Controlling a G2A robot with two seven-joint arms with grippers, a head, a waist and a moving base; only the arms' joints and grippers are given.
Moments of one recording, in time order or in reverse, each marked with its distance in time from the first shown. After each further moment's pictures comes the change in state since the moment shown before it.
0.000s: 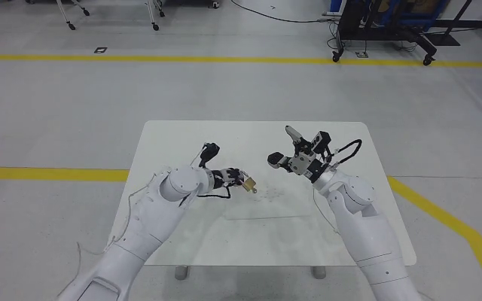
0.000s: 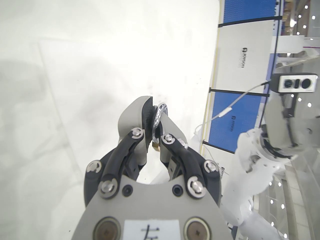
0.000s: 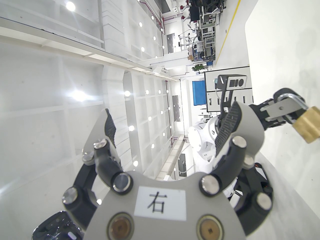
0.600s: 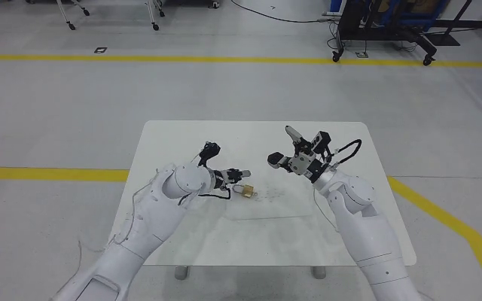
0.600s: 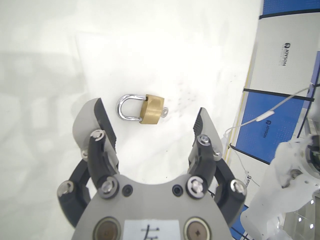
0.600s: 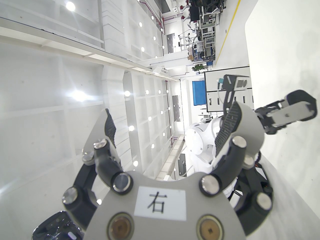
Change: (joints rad) left arm 0.013 0.019 -0.047 -0.083 0.079 0.015 -0.019; right arm 0.000 0.000 0.000 0.000 0.000 0.000 0.000
